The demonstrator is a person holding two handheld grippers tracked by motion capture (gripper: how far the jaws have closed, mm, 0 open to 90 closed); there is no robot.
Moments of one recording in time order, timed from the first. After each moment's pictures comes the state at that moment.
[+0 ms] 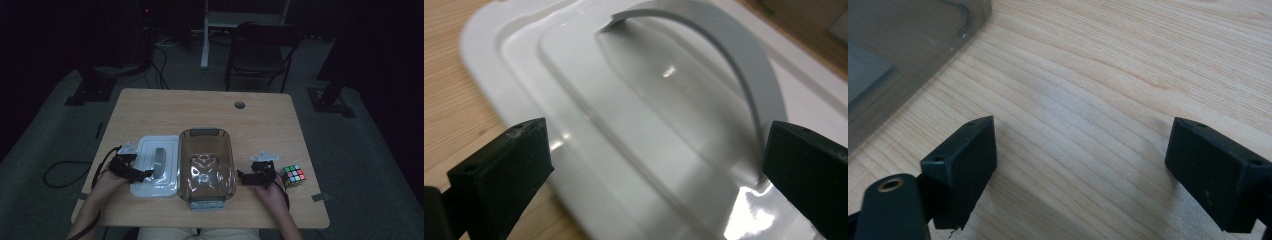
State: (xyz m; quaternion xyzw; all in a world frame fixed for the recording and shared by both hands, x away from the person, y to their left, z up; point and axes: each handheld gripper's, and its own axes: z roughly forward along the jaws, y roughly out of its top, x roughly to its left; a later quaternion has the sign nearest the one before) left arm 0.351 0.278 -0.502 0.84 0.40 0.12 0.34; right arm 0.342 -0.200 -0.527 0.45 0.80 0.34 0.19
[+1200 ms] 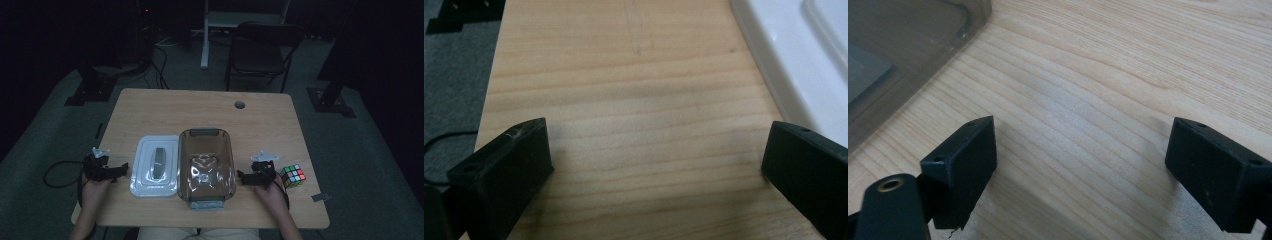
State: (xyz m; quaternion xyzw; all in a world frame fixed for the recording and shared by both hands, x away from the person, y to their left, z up) left arm 0.339 0.334 -0.523 0.70 0.61 0.24 0.27; right arm 0.342 -0.200 -0.527 0.45 0.80 0.34 0.19
